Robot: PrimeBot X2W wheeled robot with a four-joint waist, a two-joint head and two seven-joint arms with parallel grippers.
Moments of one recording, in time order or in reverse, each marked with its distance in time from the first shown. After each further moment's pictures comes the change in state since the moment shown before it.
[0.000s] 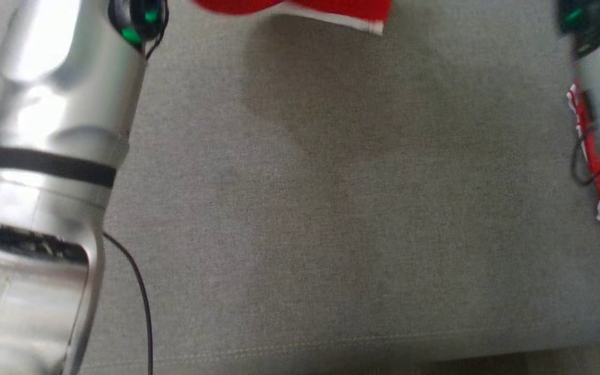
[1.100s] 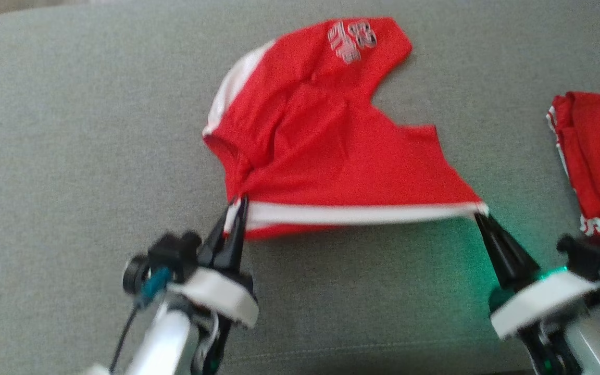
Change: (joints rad) left arm 1.081 -0.022 0.037 -0.539 0.308 -0.031 0.000; right arm 1.097 -0.090 -0.111 -0.400 0.102 0.000 0.073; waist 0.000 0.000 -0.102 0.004
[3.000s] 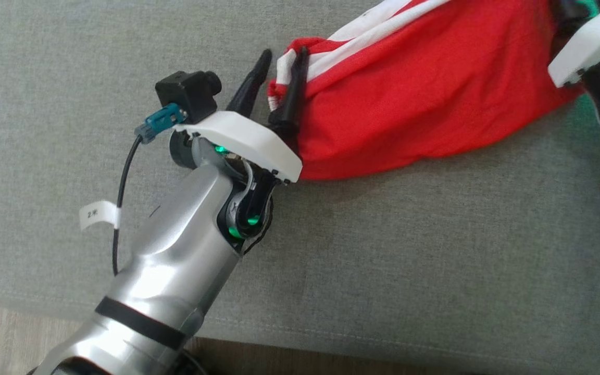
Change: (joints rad) left arm -0.548 -0.017 -0.291 0.196 -0.618 0.085 0.000; right arm -0.872 -0.126 0.207 0.401 0.064 0.000 0.156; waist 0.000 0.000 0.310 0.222
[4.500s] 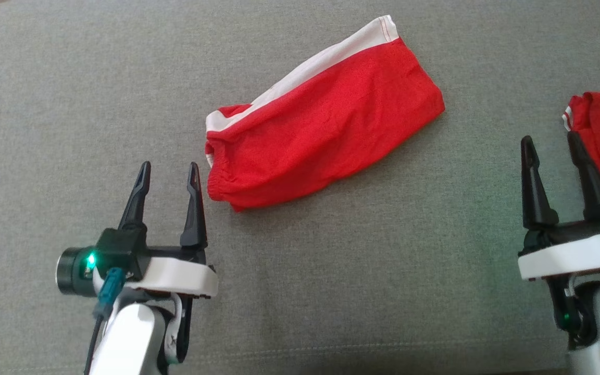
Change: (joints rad) left arm 0.601 0.093 0.365 -0.425 0.708 0.160 0.000; right arm 0.865 0.337 -0.572 -0.643 -0.470 0.000 -0.116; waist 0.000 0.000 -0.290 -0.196
